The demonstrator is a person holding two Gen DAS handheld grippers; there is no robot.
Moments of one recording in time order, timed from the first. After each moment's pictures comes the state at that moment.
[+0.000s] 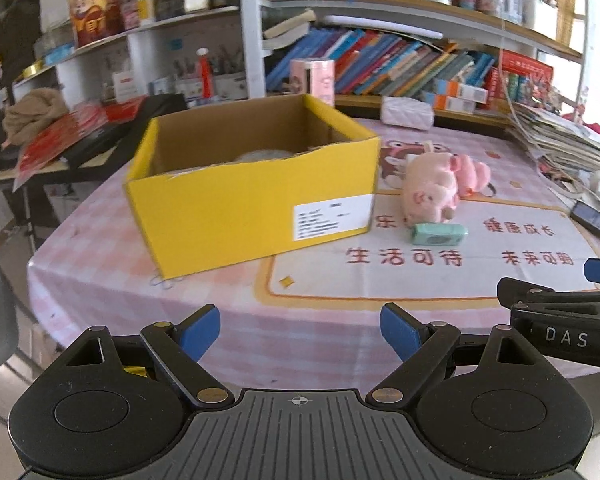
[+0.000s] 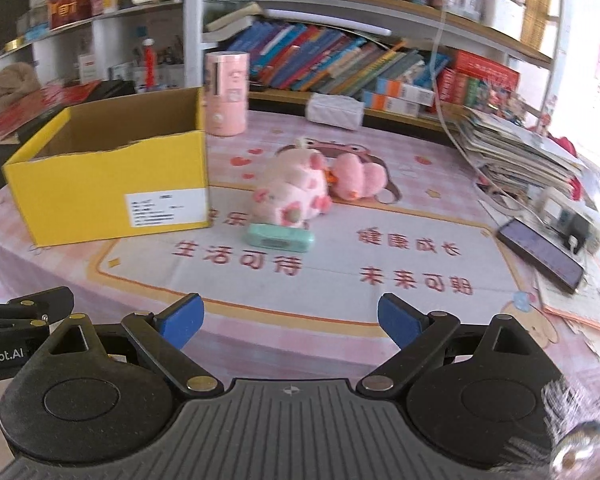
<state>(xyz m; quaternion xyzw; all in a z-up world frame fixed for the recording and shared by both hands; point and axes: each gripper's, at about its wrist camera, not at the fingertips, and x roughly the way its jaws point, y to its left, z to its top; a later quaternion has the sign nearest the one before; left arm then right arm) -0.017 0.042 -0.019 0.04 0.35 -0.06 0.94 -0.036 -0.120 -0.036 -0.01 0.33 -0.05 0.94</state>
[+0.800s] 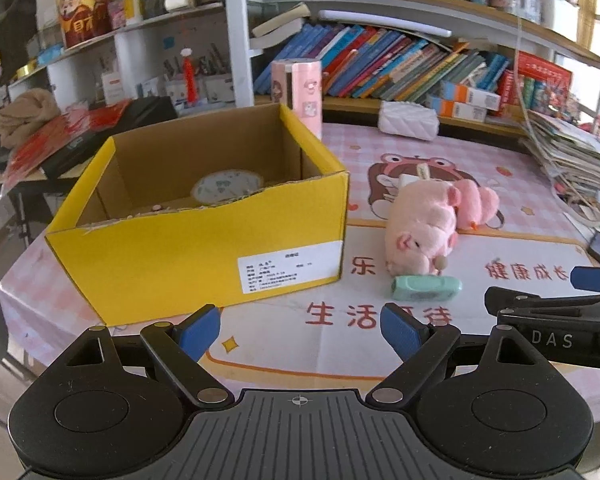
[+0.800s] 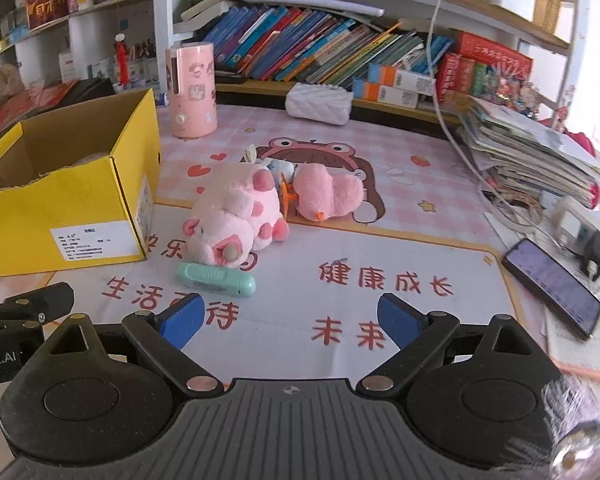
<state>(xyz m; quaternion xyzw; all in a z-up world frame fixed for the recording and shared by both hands) 0.049 -0.012 -0.019 0.03 0.35 -0.03 0.93 0.051 -0.184 -0.041 -0.01 0.36 -0.02 0.93</state>
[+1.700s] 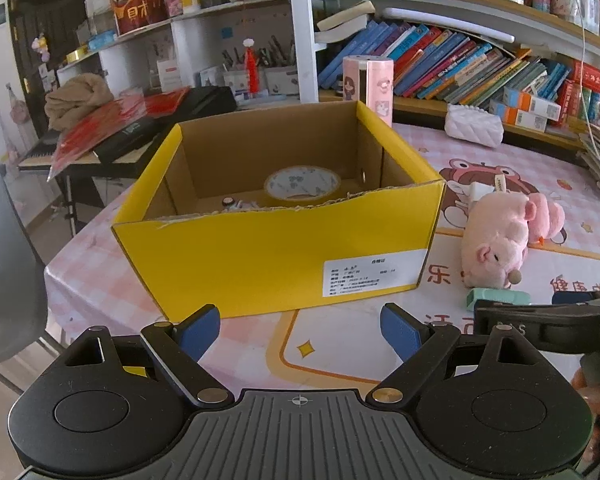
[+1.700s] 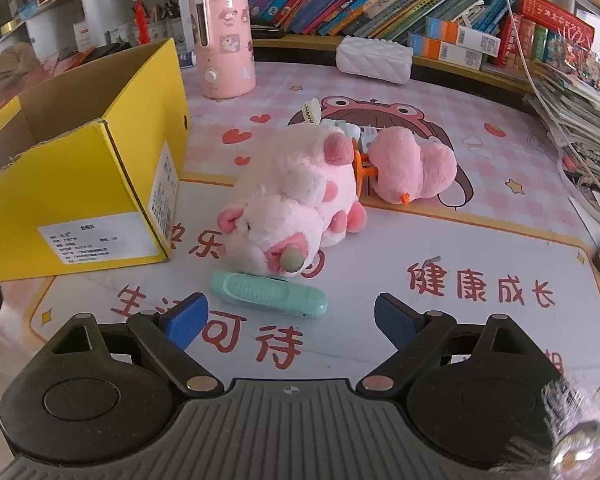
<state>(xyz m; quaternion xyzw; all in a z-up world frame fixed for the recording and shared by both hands) 0.059 0.021 -0.017 0.03 0.36 0.04 0.93 0.117 -0.155 -0.085 0.01 0.41 0.02 0.91</state>
